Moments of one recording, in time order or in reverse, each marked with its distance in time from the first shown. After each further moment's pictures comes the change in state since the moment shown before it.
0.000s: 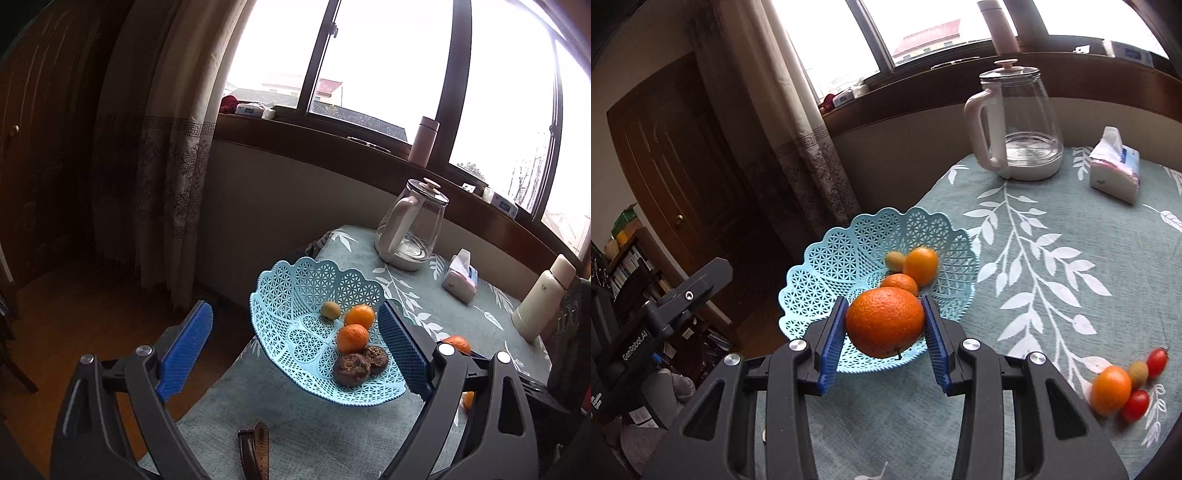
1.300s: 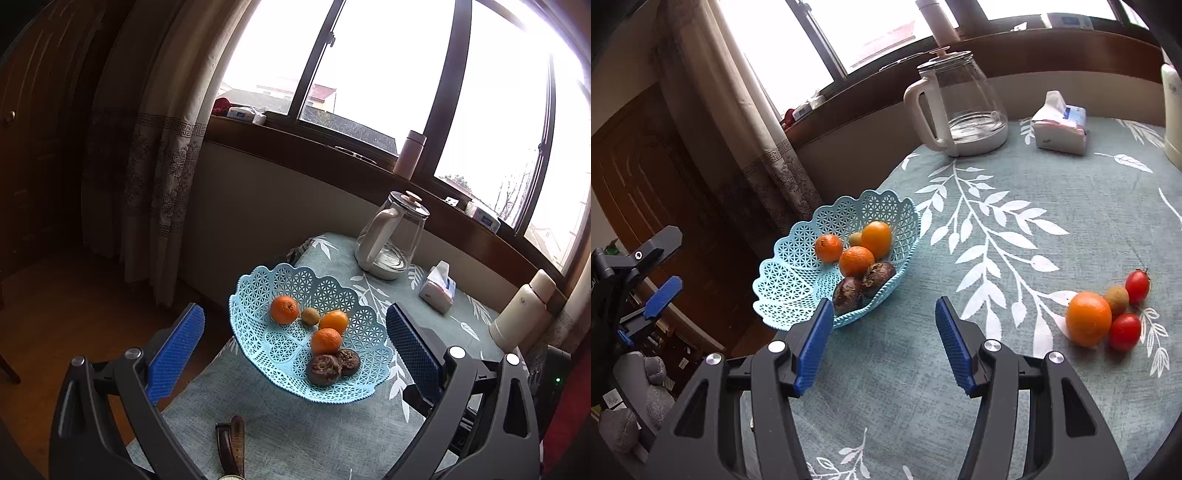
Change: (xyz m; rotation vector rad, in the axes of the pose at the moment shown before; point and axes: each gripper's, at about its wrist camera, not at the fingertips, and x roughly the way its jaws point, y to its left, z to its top) left arm -0.018 -0.013 0.001 -0.031 -0.018 -0.074; right arm -0.034 -0.037 -0.043 0.157 -0.054 -0.100
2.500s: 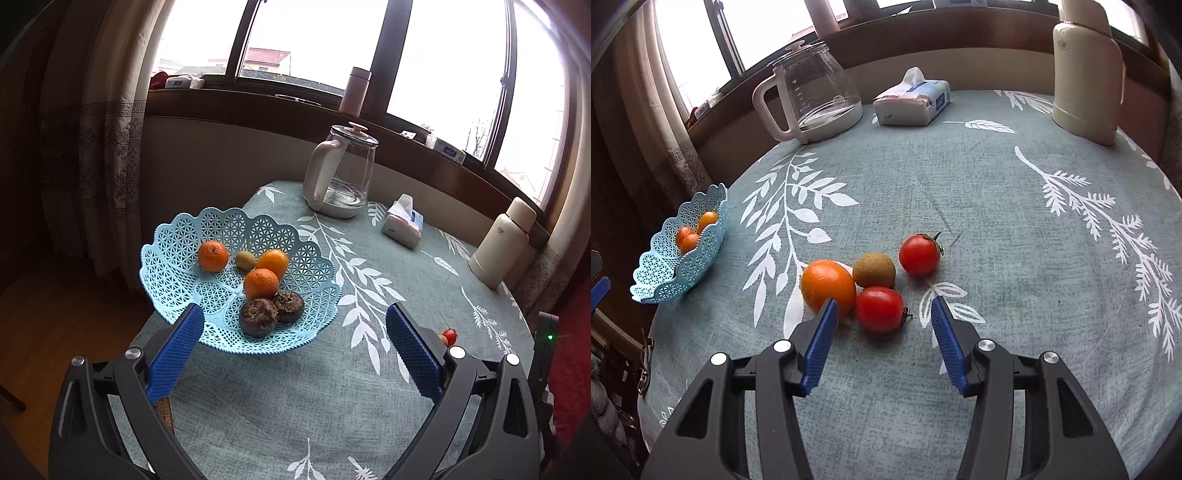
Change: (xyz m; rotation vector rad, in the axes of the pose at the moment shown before) left arm 0.031 -0.064 -0.046 0.160 0.165 -0.107; right arm -0.034 -0.136 -0.014 0.056 0.056 -0.323
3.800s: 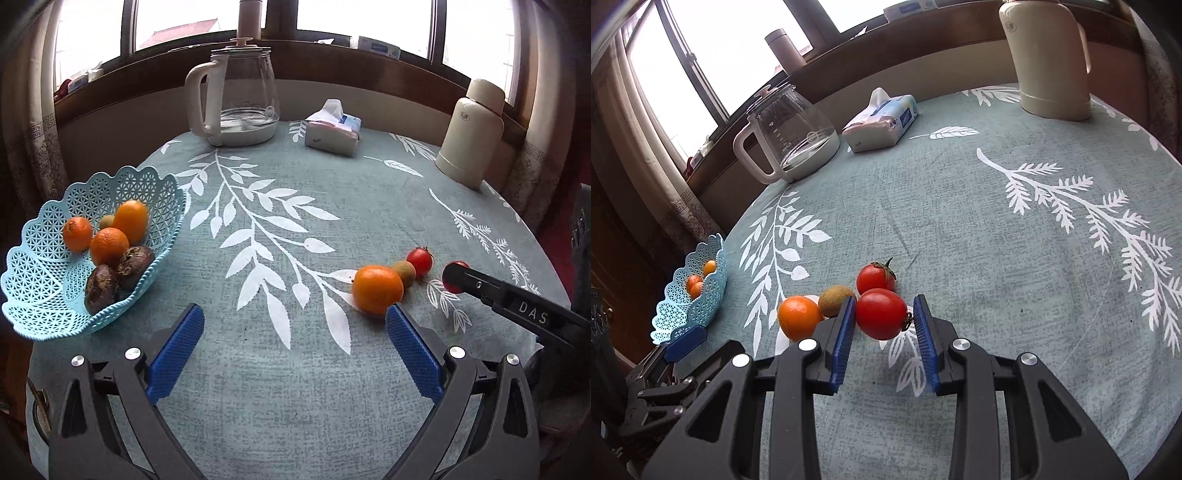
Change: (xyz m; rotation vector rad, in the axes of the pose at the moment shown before) left arm 0.096 -0.125 -0.056 0.313 0.214 -0.105; right arm -0.012 -0.047 0.005 0.170 -0.079 0.066
